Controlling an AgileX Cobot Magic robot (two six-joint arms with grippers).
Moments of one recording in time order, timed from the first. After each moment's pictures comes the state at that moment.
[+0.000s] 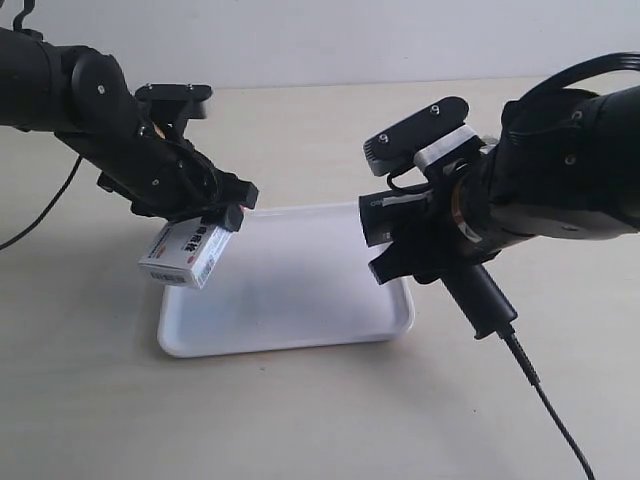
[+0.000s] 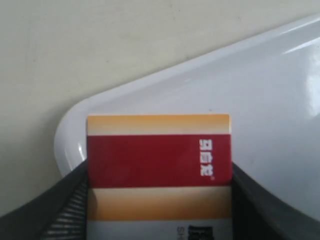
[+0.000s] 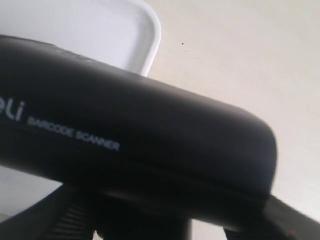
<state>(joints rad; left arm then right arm) -0.47 1.91 -1.14 -0.23 0.48 0.04 0.86 1.63 -0.81 -0.74 0.52 0.85</state>
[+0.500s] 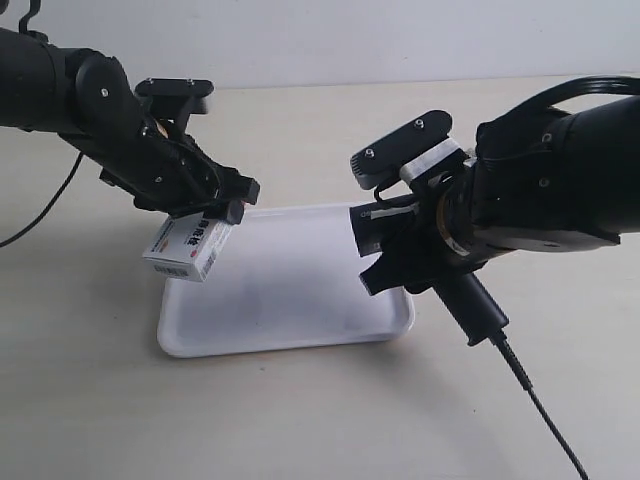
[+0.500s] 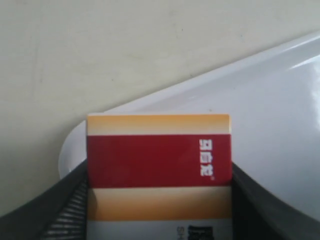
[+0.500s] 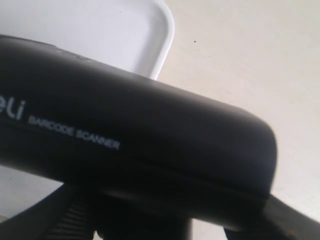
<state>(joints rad) -0.47 1.93 -1.15 -0.21 0.44 0.03 0.89 1.66 -0.81 -0.80 0.52 0.91</state>
